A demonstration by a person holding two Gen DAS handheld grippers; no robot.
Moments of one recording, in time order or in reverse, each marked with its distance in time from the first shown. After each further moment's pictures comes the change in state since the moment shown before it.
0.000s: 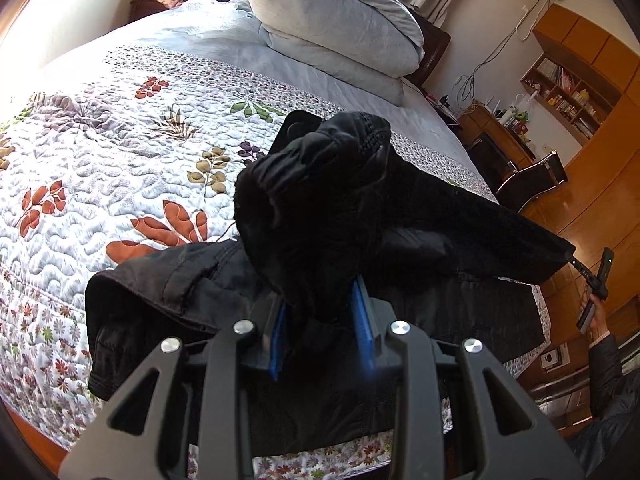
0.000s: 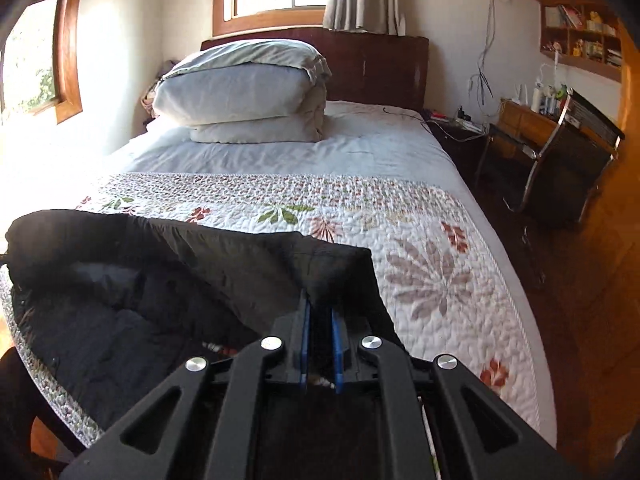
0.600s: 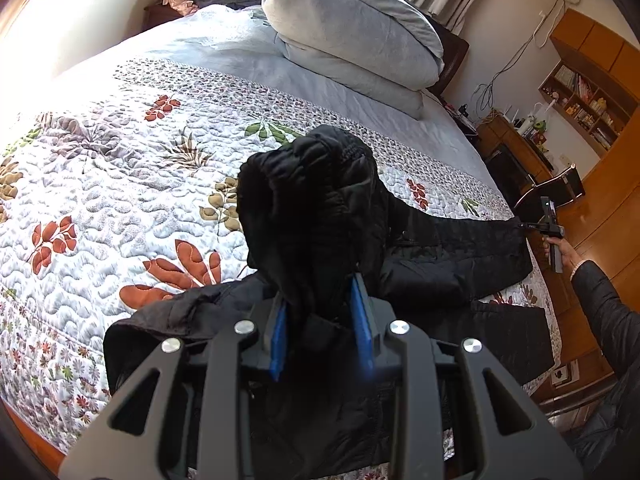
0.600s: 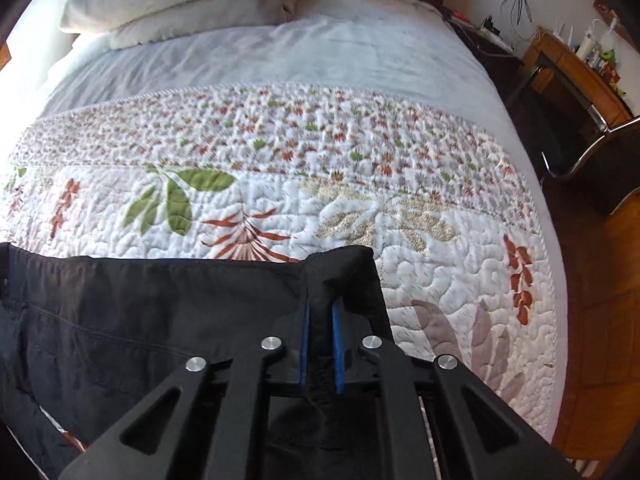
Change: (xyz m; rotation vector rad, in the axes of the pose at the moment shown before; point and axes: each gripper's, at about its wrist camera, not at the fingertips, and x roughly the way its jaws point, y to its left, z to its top) left arm 0.005 -0.005 0.044 -0.023 -0.021 0.065; right arm 0.311 -0.052 0.130 -0.067 0.418 -0.071
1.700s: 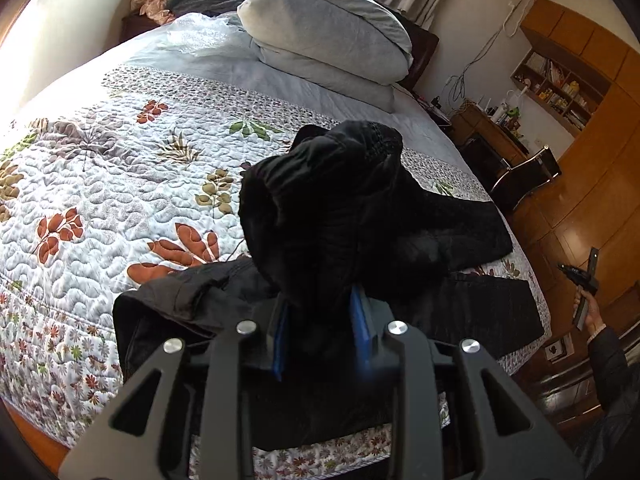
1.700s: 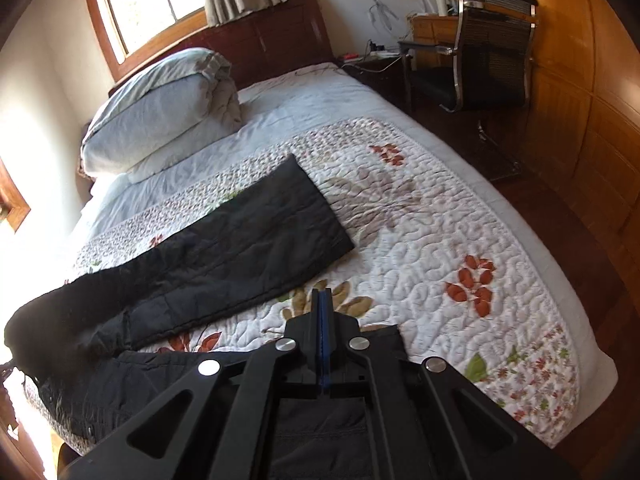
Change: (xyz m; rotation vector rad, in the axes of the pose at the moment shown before) left arm -0.040 0.001 -0.039 0.097 -0.006 -0.072; right arm -0.197 -0.026 -0.260 0.433 -0.294 0.117
